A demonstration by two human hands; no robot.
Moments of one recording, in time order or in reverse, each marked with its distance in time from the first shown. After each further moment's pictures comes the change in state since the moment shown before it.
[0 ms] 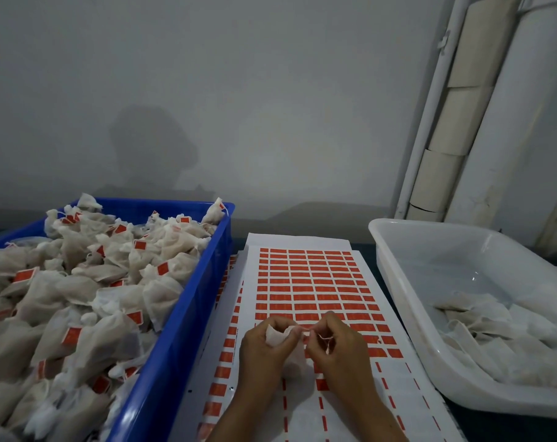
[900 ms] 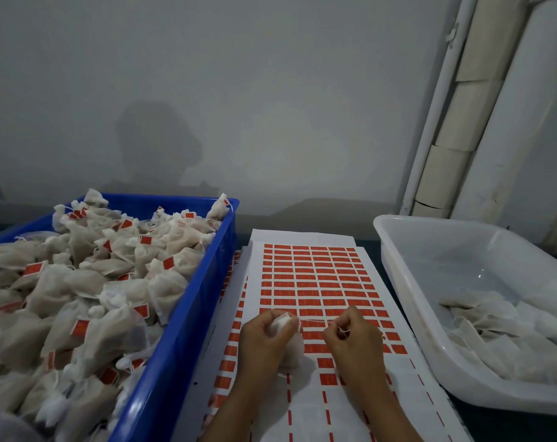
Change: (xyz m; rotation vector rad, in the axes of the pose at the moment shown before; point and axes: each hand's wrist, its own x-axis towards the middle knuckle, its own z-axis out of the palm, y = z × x) left_hand 0.009 -0.002 -0.006 0.035 0.083 0.064; right_hand 0.005 0.008 -0.002 0.020 0.056 0.275
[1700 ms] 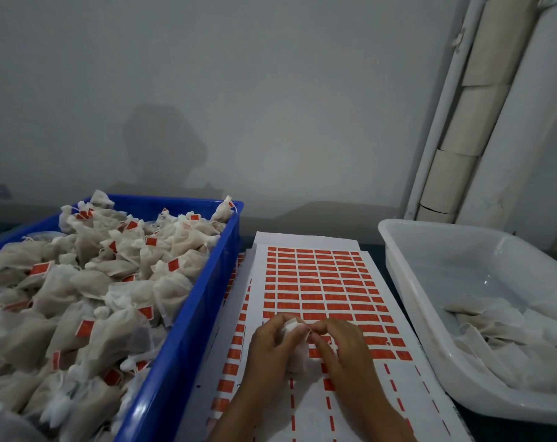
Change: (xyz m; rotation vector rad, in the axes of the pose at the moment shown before) left_hand -0.004 -0.001 0.002 -0.181 -0.149 0.011; right_hand -0.013 -0.003 -0.004 0.086 -0.218 -0.252
